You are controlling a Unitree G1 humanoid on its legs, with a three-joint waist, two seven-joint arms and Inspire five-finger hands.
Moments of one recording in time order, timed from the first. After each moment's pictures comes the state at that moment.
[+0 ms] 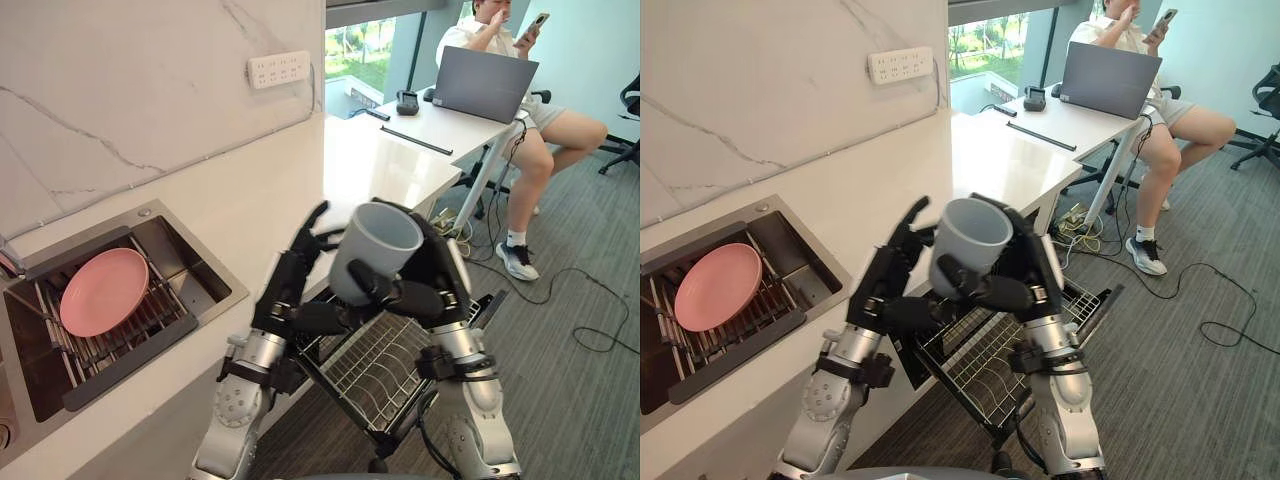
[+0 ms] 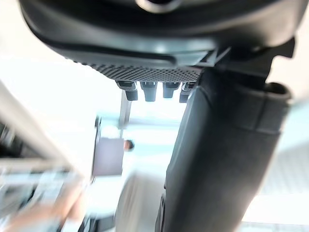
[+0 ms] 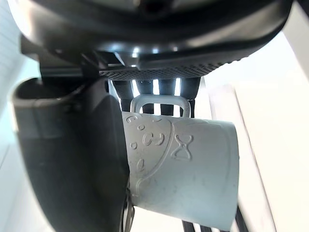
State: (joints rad) left arm 0.19 0.09 -0.09 -0.19 -0.23 -0.36 -0.02; right arm 0.17 -0.06 -0.09 -0.17 0.40 -0.36 0.19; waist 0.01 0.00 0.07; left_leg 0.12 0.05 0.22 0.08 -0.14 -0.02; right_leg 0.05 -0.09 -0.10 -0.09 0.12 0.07
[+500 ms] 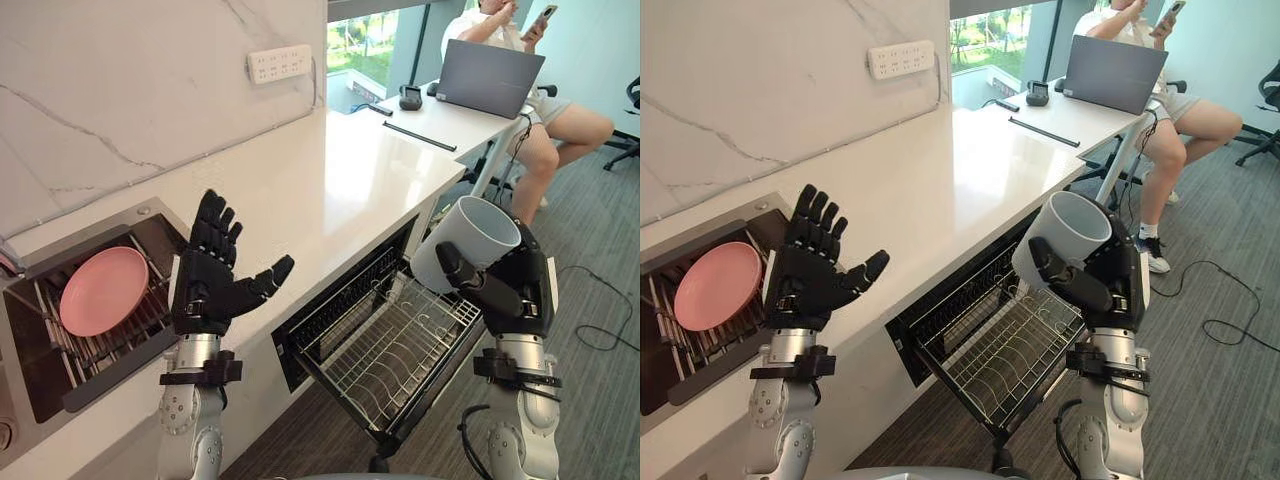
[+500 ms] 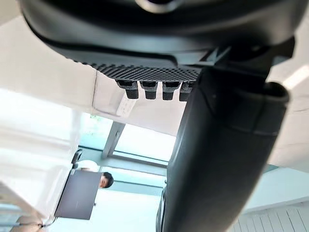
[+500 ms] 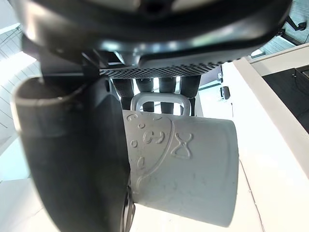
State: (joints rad) left arm 0.25 0.10 -0.01 -0.21 -0.47 -0.35 -0.21; right arm 0.21 -0.08 -0.19 -0.17 0.43 -0.37 0.17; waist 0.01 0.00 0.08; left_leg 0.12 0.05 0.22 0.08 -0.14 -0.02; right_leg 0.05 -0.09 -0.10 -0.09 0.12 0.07
